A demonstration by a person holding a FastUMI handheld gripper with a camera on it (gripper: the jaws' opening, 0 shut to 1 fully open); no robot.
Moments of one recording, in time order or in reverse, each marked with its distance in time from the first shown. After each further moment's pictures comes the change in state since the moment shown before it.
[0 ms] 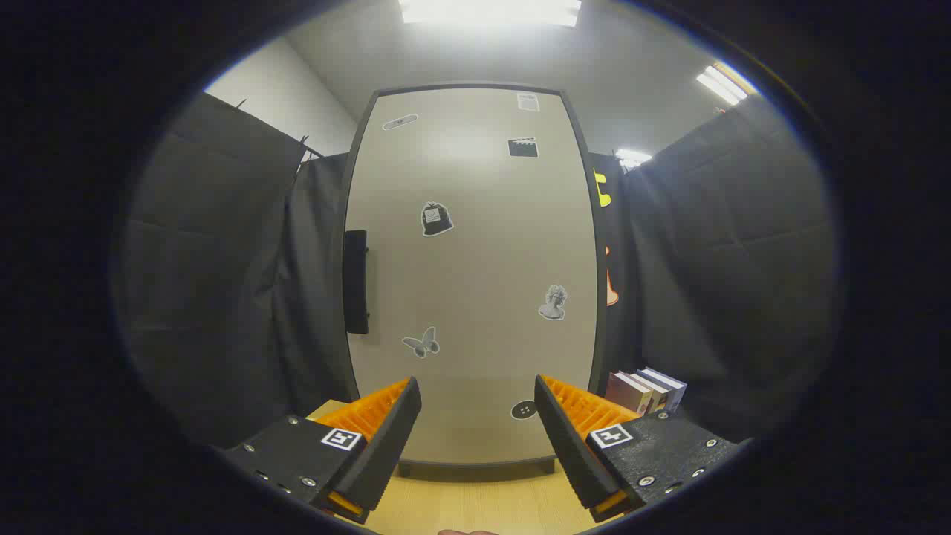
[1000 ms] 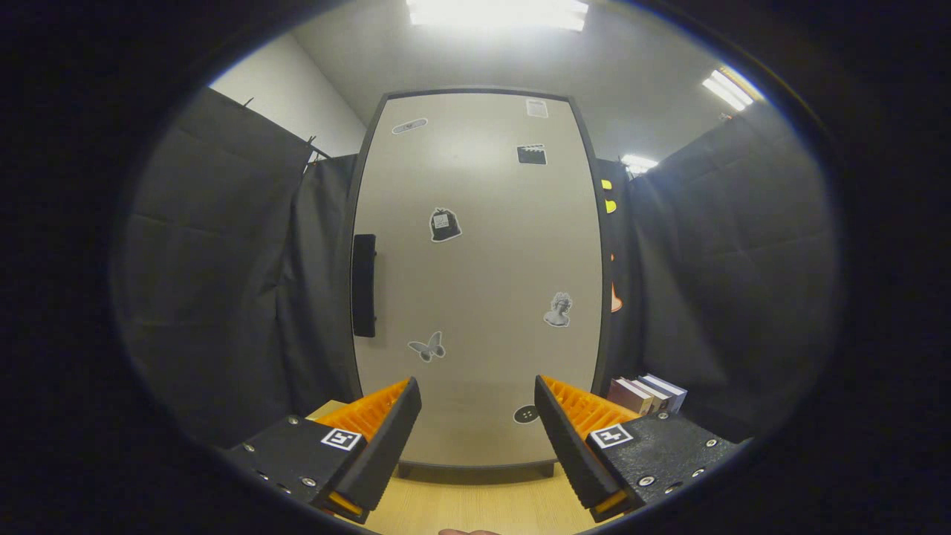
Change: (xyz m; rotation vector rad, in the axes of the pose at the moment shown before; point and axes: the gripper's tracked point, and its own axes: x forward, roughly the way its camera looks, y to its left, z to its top) arm -0.004 0.006 0.005 -0.018 -0.010 0.016
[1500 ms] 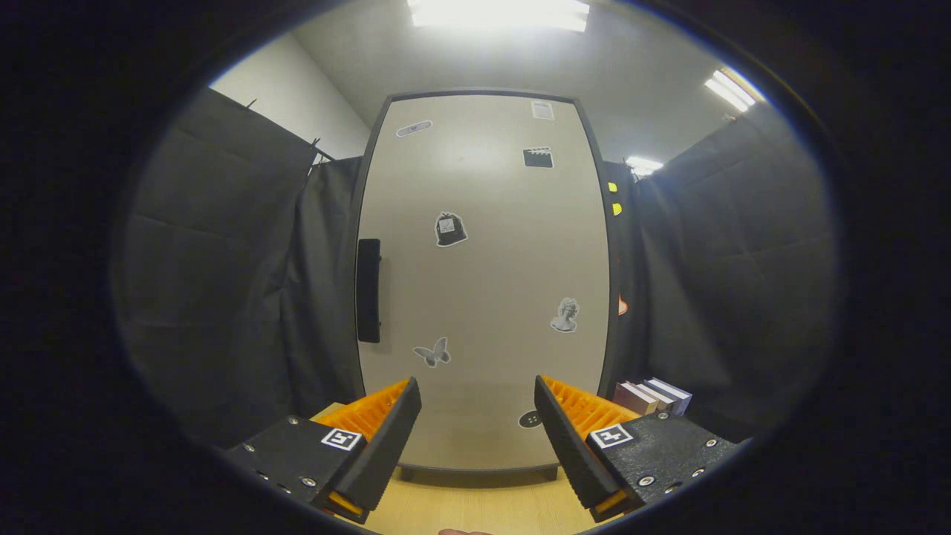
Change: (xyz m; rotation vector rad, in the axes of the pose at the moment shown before) arm 0.008 0.007 0.009 -0.007 -0.020 0.022
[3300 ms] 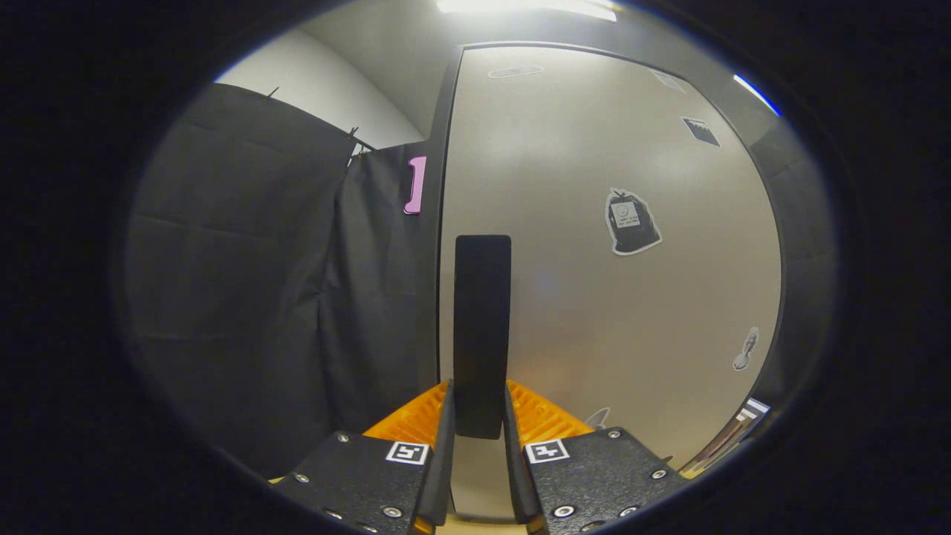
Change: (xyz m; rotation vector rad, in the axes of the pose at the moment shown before) arm 0.150 0.138 0.023 0.017 0.026 0.191
